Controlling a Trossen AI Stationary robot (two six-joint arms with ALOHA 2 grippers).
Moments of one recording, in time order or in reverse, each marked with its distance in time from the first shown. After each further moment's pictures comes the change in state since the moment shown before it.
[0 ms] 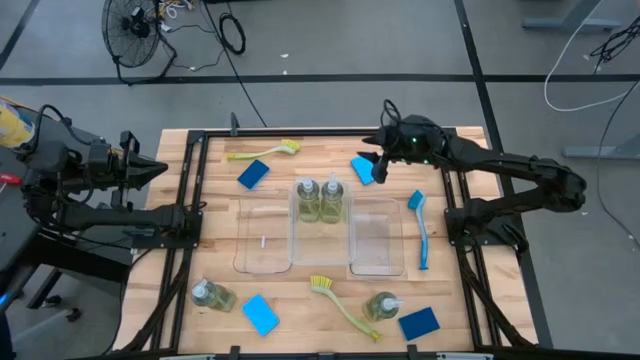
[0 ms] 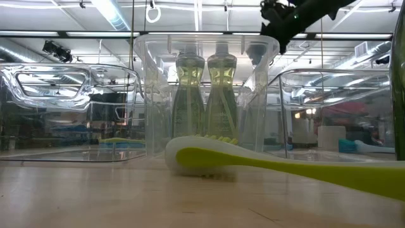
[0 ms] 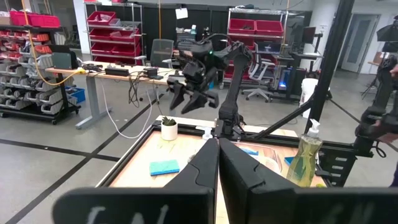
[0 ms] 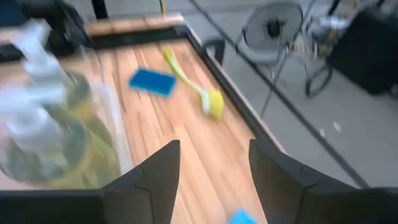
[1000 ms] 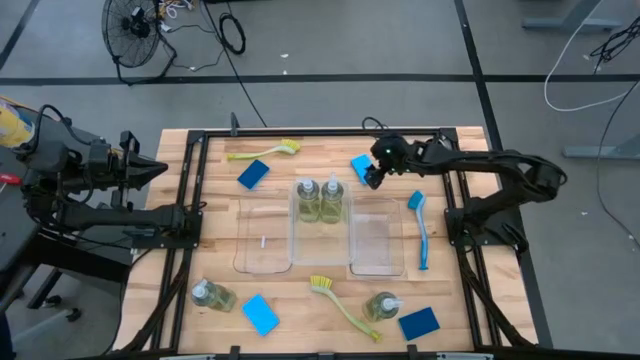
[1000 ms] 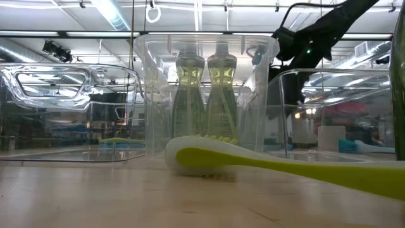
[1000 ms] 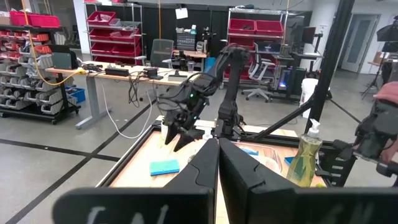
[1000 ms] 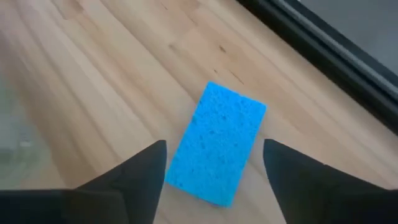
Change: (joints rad) left arm 0.000 0.000 0.000 0.000 0.000 0.000; right arm -0.106 0.238 -0.202 0.047 0.095 0.241
